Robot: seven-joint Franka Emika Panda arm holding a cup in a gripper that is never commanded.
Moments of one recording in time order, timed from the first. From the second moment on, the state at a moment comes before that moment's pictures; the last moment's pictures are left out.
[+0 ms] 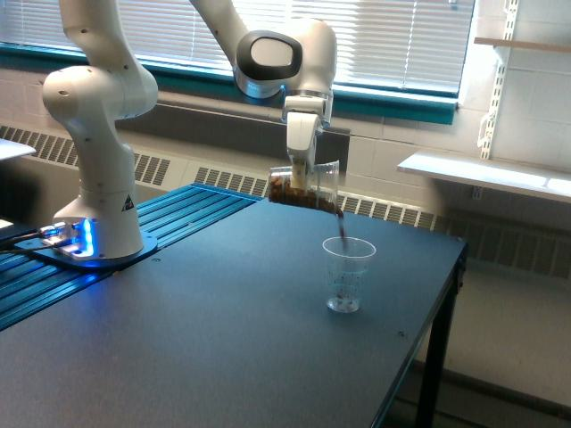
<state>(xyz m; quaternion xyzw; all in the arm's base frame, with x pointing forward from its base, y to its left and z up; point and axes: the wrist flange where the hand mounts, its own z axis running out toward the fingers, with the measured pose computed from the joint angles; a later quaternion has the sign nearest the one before) 0.435 0.039 0.326 0.96 -0.22 0.11 0.17</state>
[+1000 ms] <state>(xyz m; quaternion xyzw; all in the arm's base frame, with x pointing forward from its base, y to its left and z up) 0.441 0.041 0.336 0.95 -0.22 0.11 0.21</state>
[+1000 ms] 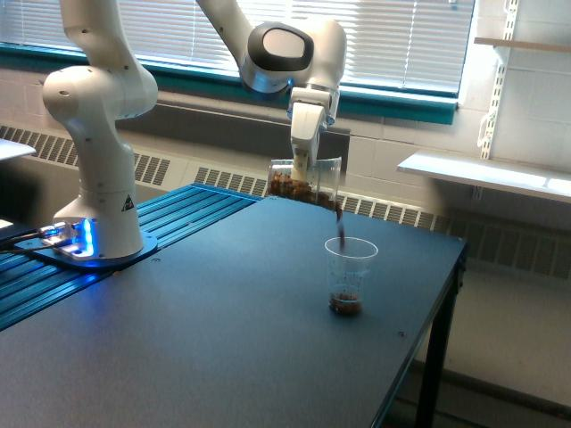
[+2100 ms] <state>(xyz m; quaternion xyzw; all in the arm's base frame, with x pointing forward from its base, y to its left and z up) 0.446 0.047 0.348 0.94 -0.20 0.10 0.25</state>
